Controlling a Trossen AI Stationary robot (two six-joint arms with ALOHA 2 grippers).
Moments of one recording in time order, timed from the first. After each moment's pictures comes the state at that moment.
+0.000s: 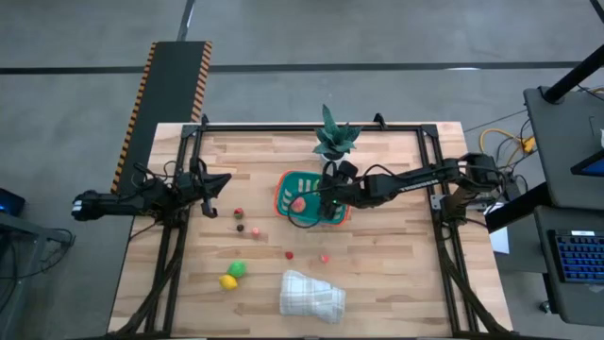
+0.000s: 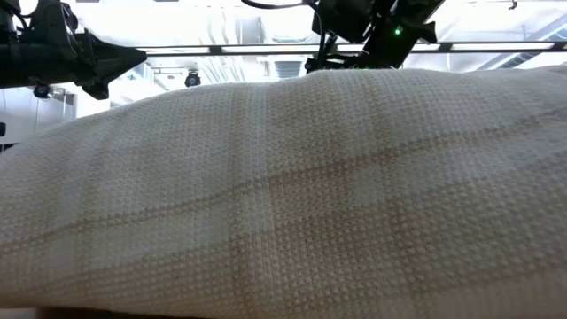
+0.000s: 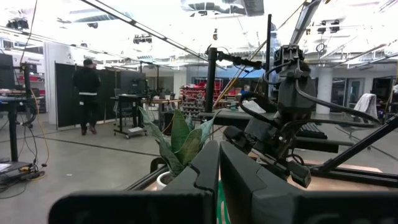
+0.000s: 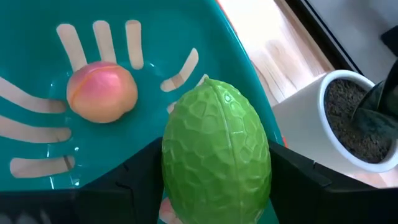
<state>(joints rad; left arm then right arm) -0.02 0.06 0.01 0.28 -0.36 0.07 0.01 1.81 1.08 -0.34 0.50 0.26</state>
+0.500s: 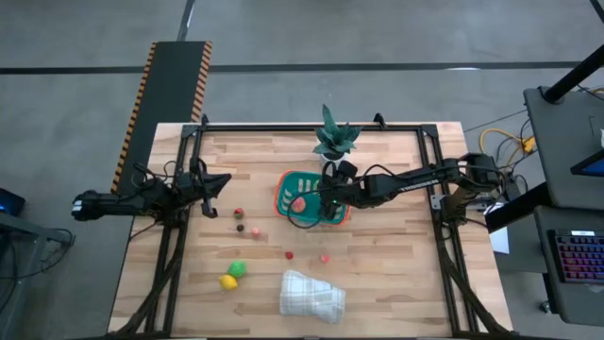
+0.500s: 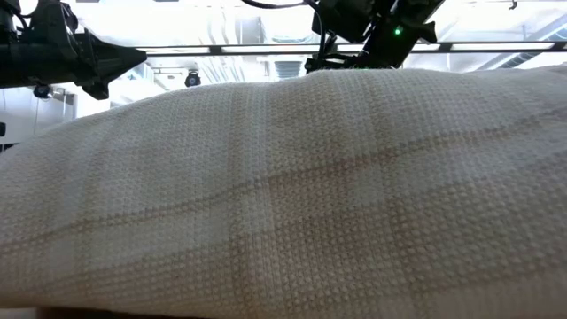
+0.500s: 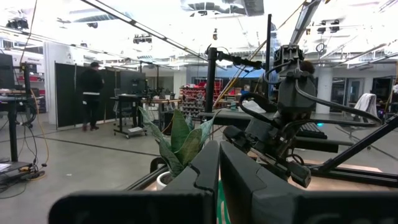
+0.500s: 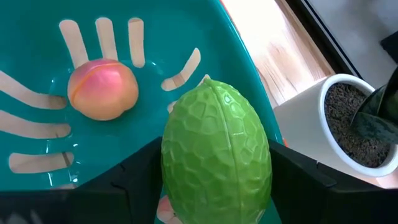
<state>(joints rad) -0.02 0.06 0.01 0.28 -0.36 0.07 0.01 1.81 1.08 -0.34 0.49 0.23</state>
